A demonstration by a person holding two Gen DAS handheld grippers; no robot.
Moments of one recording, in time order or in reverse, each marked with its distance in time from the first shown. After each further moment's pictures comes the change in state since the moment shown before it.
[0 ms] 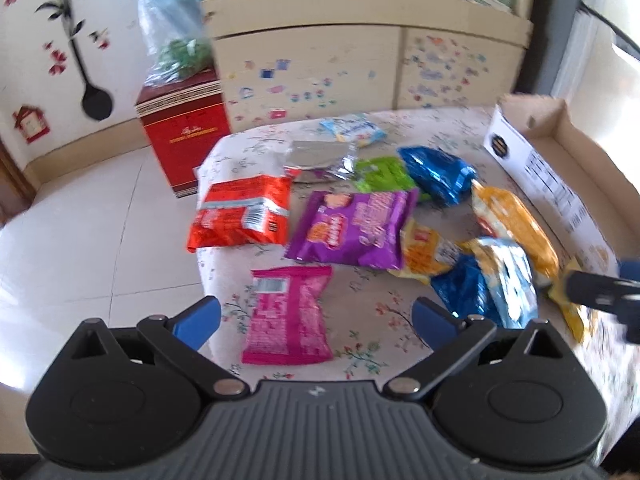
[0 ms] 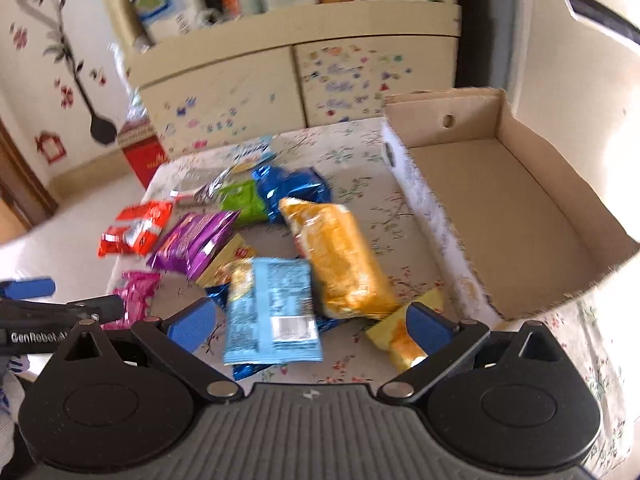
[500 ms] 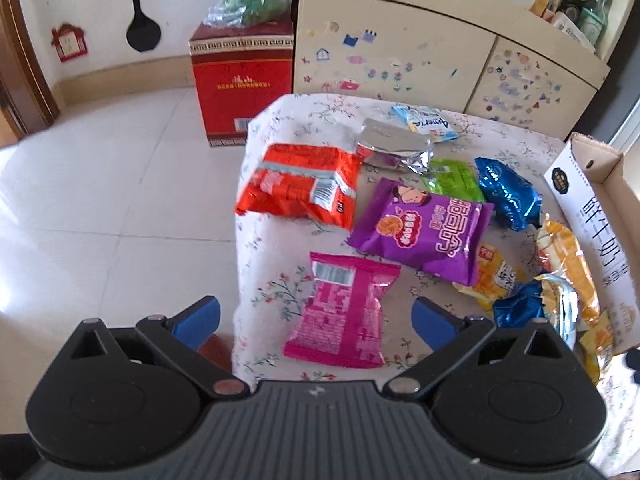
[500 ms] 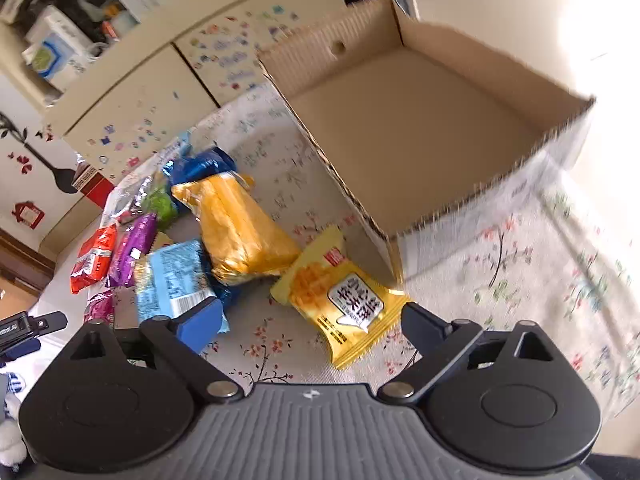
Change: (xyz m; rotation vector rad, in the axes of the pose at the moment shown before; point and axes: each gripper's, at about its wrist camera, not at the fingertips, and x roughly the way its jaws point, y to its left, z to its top) left arm 0.030 0.050 0.000 -0.207 0.093 0.012; right arm 0.021 -0.085 -0.025 0.308 0.109 0.021
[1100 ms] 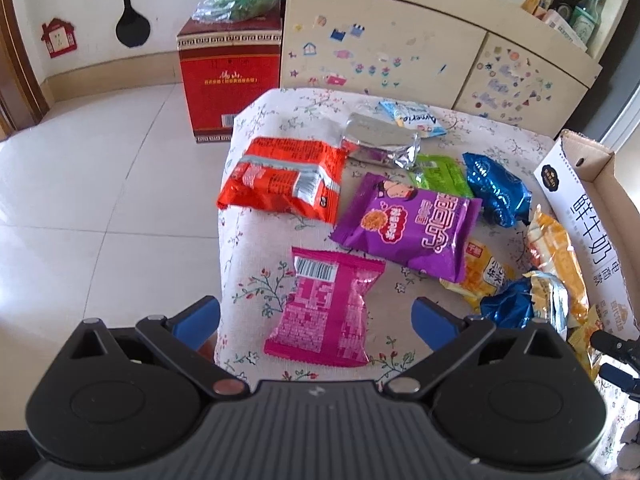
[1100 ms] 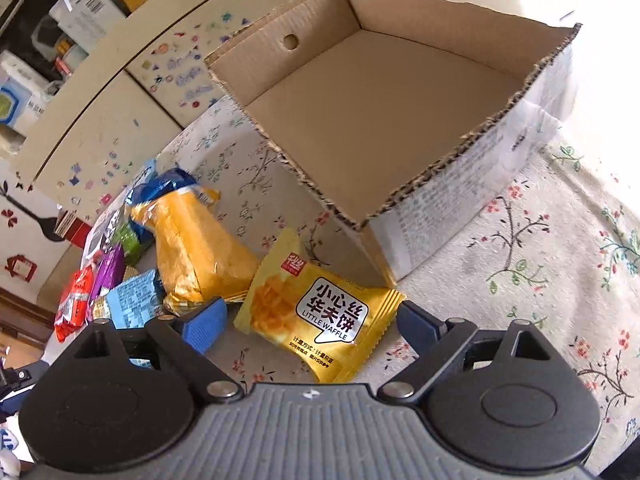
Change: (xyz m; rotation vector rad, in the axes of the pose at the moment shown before) left arm 0.007 -0.006 -0.003 -0.006 0.012 -0.030; right arm 0.026 -0.021 -0.010 0.128 -0.061 0.005
